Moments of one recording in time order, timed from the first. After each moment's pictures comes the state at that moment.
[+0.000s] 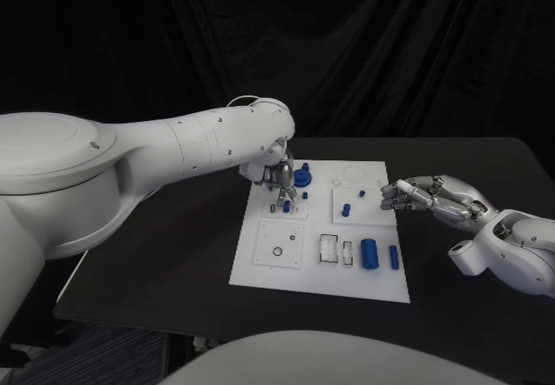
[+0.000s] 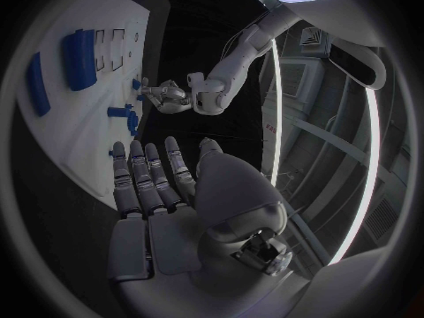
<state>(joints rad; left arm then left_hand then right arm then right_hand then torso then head) 1.38 -0.35 -0.21 0.93 -0.91 0.65 -0.65 1.08 0.09 0.07 0.23 0.22 1.08 0.06 0.07 0.81 1.47 -0.01 1.57 1.31 1.47 -0.06 1.57 1.31 0.05 1.42 0.05 1.38 1.31 1.20 -0.96 -0.25 1.49 -0.39 0.00 0.45 1.30 0.28 -0.21 0.29 0.43 0.66 0.18 0.33 0.13 0.35 0.27 0.78 0.08 0.44 0.25 0.64 0.07 0.09 0.57 0.29 0.09 0.33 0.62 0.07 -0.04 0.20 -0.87</state>
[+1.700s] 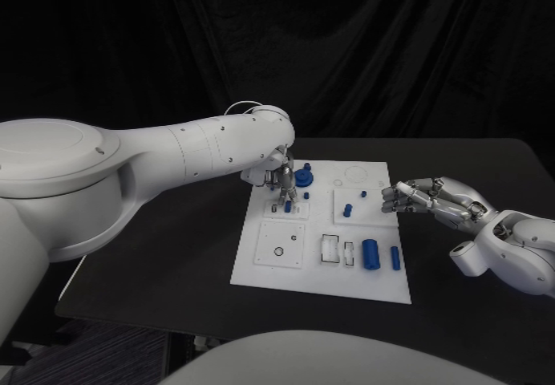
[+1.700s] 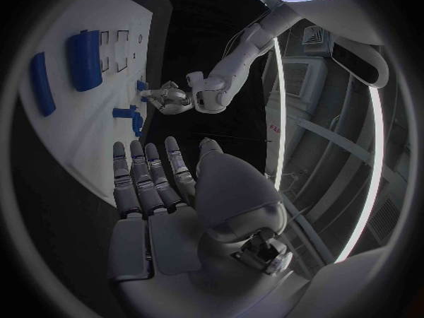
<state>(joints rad) 1.36 -0.36 -0.21 0.93 -0.96 0.57 -0.64 1.05 0.08 0.14 0.15 0.29 1.02 0.06 0.11 0.96 1.47 -0.01 1.57 1.31 1.47 -0.06 1.57 1.31 0.05 1.40 0.06 1.35 1.31 1.20 -0.95 -0.25 1.47 -0.39 0.02 0.42 1.30 0.29 -0.21 0.29 0.43 0.66 0.18 0.33 0.13 0.35 0.27 0.78 0.07 0.44 0.25 0.64 0.07 0.09 0.57 0.29 0.09 0.33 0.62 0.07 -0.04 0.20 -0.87</state>
